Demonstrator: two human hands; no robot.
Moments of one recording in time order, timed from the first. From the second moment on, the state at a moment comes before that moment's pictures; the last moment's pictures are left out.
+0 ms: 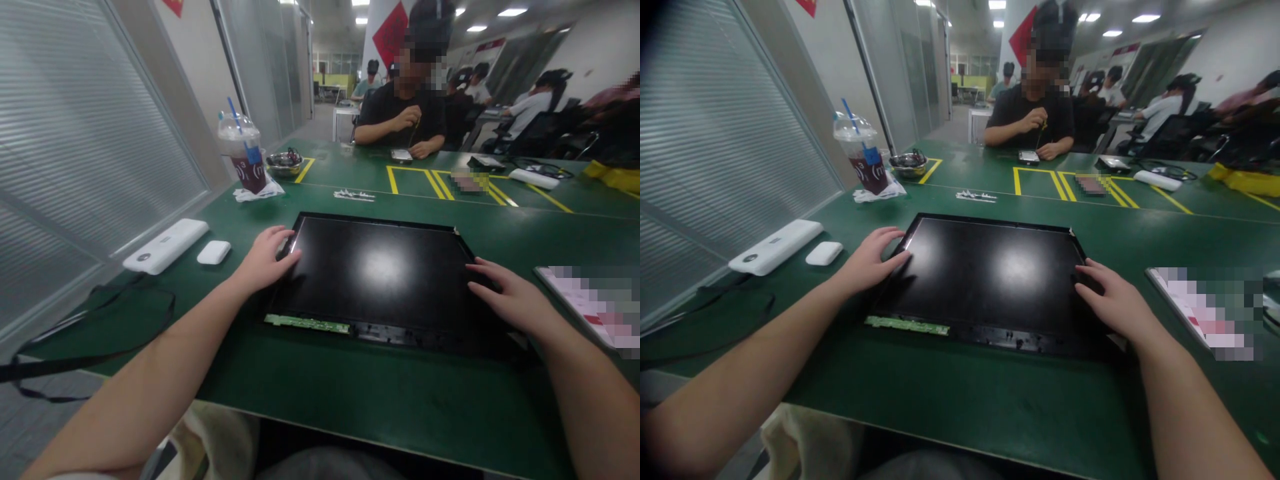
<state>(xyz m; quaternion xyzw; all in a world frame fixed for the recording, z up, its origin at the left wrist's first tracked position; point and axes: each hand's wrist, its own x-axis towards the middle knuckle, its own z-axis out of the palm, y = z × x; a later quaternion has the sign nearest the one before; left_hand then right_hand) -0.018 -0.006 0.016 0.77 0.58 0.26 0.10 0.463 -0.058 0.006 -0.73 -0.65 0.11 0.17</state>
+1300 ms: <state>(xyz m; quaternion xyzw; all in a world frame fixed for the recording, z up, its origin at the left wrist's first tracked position) -0.042 0.004 -0.023 0.72 0.68 0.13 0.06 0.486 -0.056 -0.047 -0.69 -0.70 -0.02 0.18</state>
